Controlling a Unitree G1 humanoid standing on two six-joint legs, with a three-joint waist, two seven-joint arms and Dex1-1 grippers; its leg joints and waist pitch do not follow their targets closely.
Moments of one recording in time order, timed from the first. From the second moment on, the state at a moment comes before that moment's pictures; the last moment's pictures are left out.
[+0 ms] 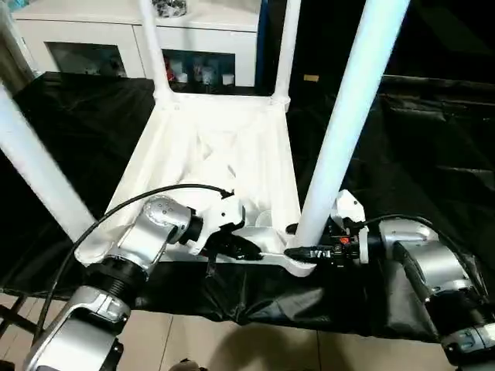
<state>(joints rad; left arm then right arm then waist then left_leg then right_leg) -0.60 0.31 -0.33 0.56 0.02 0.11 -1.31 -0.41 -0.40 0.16 0.43 0.20 0.15 1.27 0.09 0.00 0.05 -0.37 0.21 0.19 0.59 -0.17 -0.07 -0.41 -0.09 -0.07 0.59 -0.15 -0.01</state>
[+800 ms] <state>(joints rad) -0.54 0.15 -0.28 0.45 0.12 0.28 -0.88 -0.36 -0.03 -0.03 0.43 0.07 0.12 0.36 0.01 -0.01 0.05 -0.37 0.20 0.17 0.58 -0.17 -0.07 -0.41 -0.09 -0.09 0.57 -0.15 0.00</state>
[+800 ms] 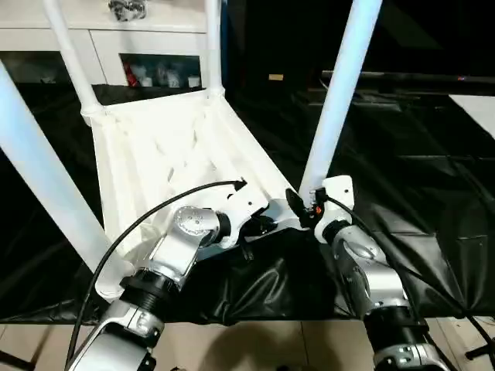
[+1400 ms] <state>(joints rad) -0.61 0.33 -0.35 0.55 0.05 0.09 -1.30 -0.37 -0.43 0.16 0.37 0.18 0.19 1.21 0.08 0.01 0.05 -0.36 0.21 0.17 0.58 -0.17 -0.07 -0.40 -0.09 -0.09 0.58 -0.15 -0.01</state>
